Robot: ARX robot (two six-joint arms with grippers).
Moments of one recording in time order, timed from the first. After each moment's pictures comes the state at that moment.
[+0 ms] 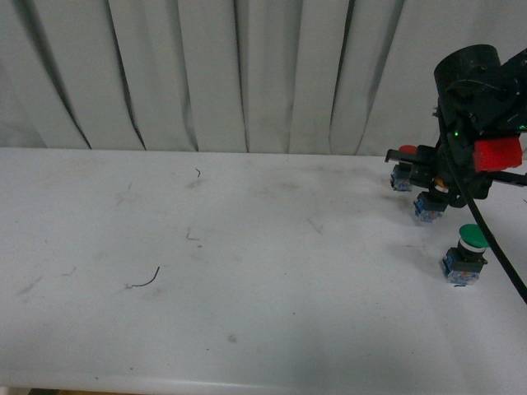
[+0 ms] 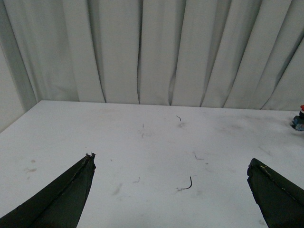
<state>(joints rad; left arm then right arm) 0.00 0.01 0.01 0.00 0.00 -0.01 0.10 2.48 1.84 -0.20 0.27 0.39</state>
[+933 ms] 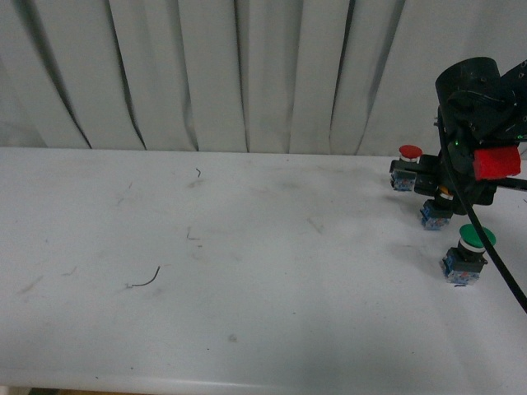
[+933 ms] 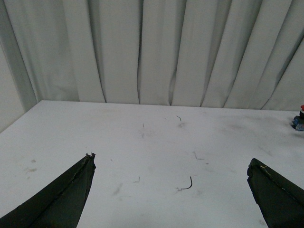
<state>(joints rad) 0.00 0.01 0.01 0.00 0.00 -0.01 0.09 2.52 1.86 -0.22 0.29 0.35</state>
